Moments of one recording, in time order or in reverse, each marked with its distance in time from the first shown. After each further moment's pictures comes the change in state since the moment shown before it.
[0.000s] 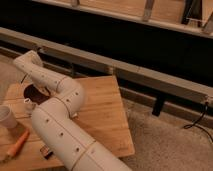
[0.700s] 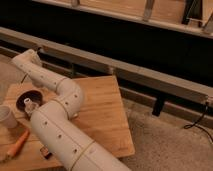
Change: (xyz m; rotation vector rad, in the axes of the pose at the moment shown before) arm -0.011 -0.002 -0.021 0.007 -0.044 -0.006
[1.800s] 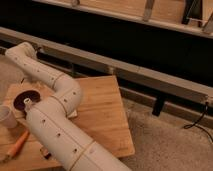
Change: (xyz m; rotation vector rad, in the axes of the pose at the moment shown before) arm -0.001 0.038 -0.042 -0.121 -0.037 -0.205
